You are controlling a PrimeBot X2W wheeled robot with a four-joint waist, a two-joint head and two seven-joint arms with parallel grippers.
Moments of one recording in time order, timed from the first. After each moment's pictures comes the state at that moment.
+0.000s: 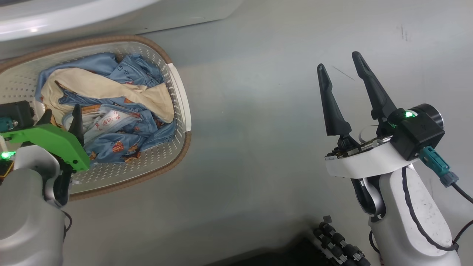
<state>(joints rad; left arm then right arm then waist) -0.56 0.17 -0.02 0.61 -0.40 -0.12 0.14 -0.31 -0.04 0.25 -0.02 0.16 0.07 -0.26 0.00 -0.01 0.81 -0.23</state>
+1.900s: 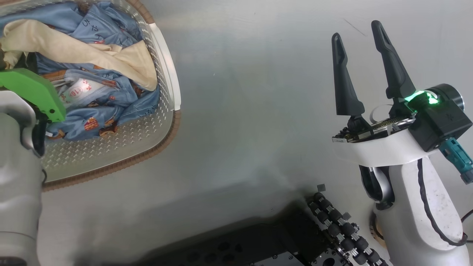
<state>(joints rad) -0.89 0.23 -0.09 0.93 -0.28 -0.10 0.03 -0.36 -0.04 0.25 -0.11 0.16 0.03 -0.26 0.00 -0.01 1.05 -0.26</state>
